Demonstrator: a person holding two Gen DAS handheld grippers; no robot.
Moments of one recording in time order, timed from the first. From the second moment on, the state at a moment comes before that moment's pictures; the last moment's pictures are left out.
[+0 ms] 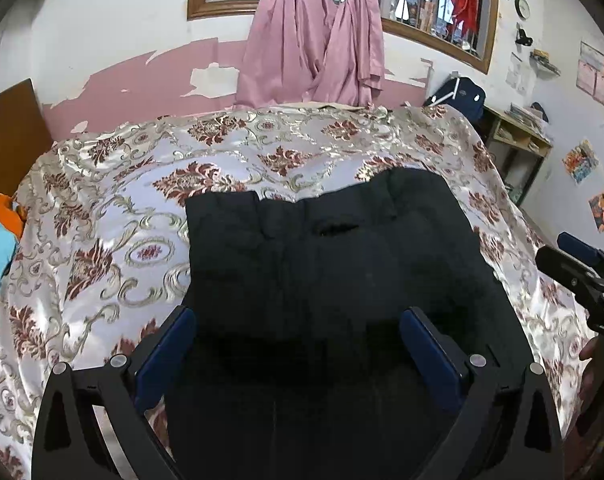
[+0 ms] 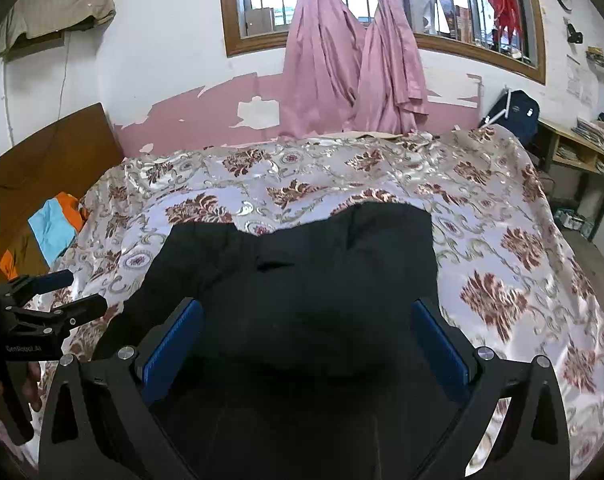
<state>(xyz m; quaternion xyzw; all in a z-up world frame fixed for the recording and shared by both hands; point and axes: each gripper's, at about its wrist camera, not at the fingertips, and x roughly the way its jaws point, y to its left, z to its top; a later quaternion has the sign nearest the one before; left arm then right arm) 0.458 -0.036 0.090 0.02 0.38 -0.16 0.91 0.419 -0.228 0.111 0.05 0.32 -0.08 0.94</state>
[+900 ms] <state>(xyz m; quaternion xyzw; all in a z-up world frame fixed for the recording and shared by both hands) 0.308 -0.025 0.010 0.09 0.47 -0.19 0.86 0.278 -0.201 0.036 -0.02 0.43 -0.06 0.90</state>
